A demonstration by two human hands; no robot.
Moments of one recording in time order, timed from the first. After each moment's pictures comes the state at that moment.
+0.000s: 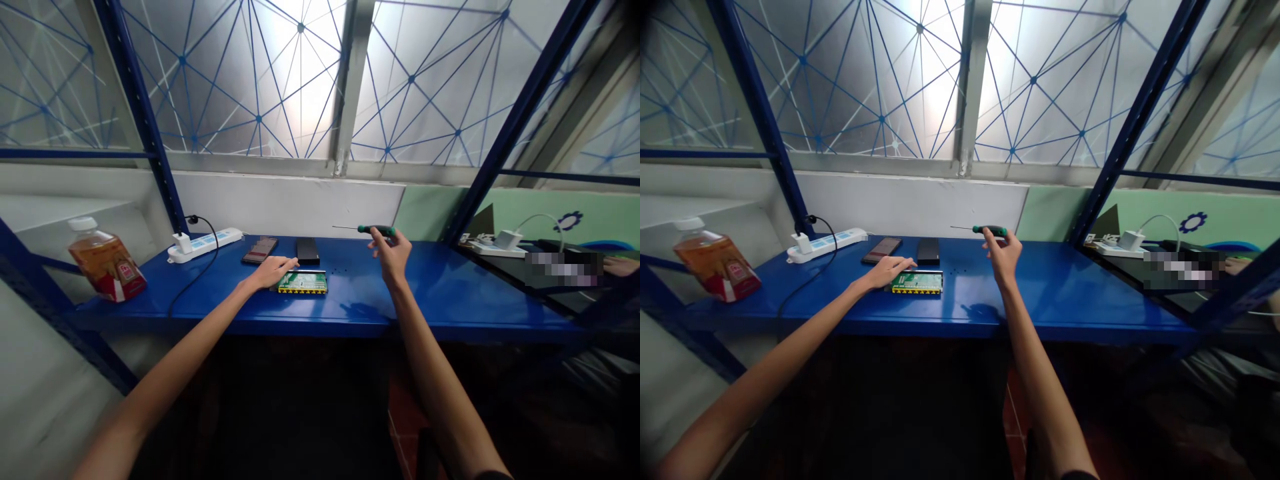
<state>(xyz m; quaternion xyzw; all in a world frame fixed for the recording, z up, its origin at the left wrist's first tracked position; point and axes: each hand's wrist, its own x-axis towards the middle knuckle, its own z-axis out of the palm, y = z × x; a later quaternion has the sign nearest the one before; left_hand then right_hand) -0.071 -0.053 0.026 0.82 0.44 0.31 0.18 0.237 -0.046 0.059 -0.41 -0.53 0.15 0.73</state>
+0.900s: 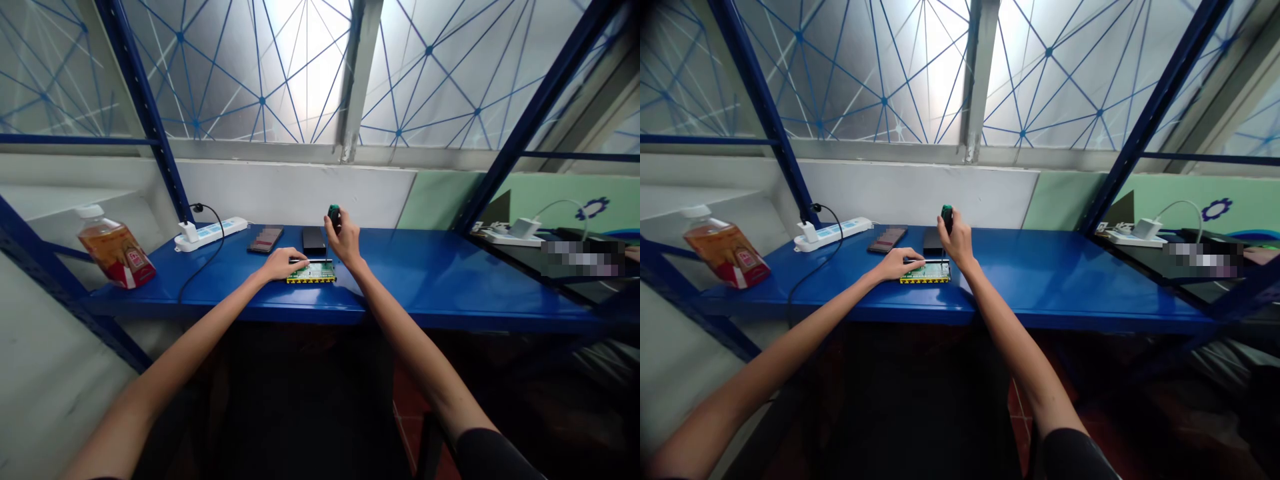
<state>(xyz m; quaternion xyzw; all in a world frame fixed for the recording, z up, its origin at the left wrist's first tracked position) -0.065 -0.052 0.011 0.84 0.43 0.31 0.12 0.140 -0.020 0.047 -0.41 -0.70 -0.04 0.58</state>
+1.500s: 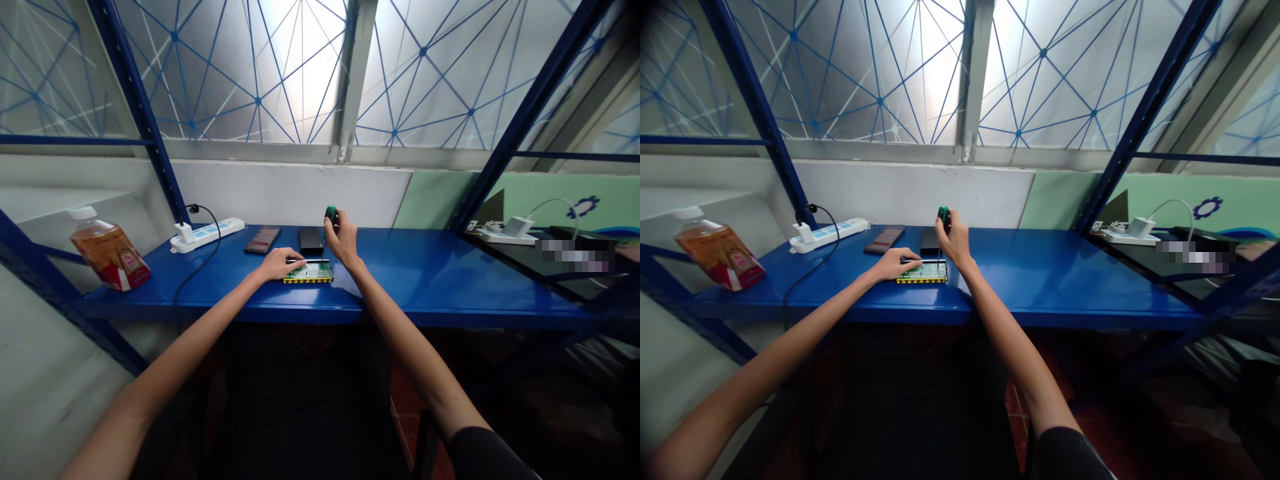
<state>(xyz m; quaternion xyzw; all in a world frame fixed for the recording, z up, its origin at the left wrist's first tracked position) -0.064 -0.050 0.012 0.84 0.43 0.31 0.14 0.141 -0.035 0.054 -0.39 -0.70 0.08 0.59</state>
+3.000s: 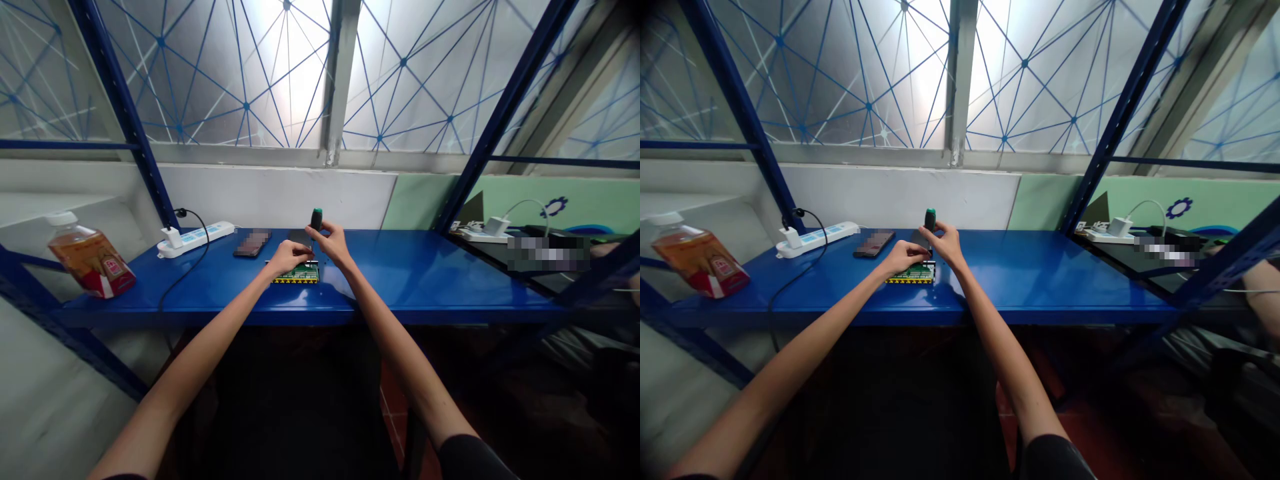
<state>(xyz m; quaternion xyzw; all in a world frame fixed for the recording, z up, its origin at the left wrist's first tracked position) -0.011 -0.035 0.021 0.76 0.38 0.42 0.32 0.152 -0.033 0.054 -0.38 -0.68 0.25 0.58</state>
